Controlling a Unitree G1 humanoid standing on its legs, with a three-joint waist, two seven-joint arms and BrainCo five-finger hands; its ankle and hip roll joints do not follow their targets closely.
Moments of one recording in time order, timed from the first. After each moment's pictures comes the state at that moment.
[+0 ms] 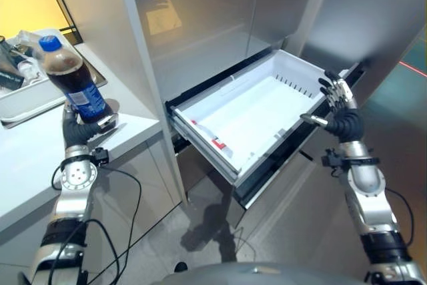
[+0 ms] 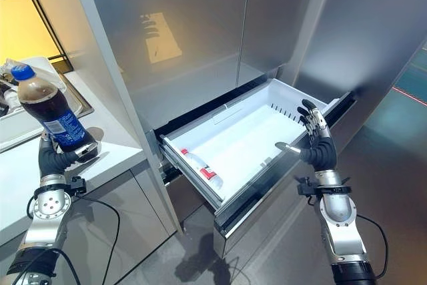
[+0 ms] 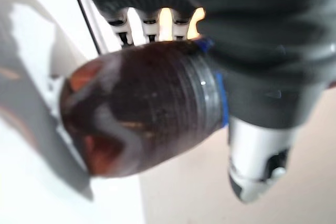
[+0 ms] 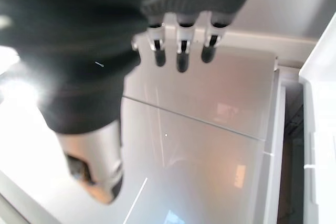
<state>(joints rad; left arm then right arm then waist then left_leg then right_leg) -0.17 0.60 0.13 0.44 -0.17 -0.35 0.32 -0.04 -0.43 -0.04 -0.03 0.23 -0.39 -0.03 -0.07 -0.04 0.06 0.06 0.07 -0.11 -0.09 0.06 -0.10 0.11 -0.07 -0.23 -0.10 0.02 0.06</state>
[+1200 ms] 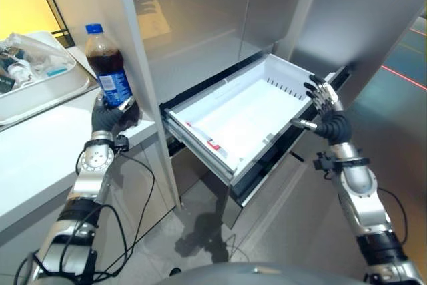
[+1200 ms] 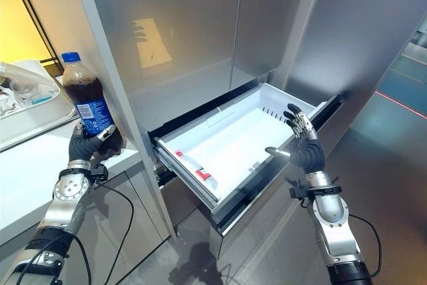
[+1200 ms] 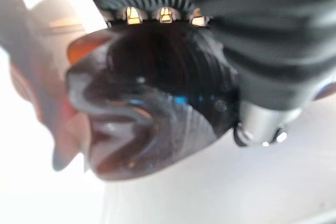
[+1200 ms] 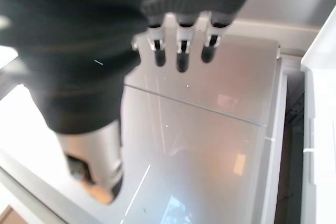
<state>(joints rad) -0.31 0.59 -0.05 0.52 -0.35 -0.32 0.20 -0.04 -0.43 0.01 -0.03 0.25 -0.38 0.01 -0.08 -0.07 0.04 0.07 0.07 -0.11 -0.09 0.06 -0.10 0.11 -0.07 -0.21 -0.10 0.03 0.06</state>
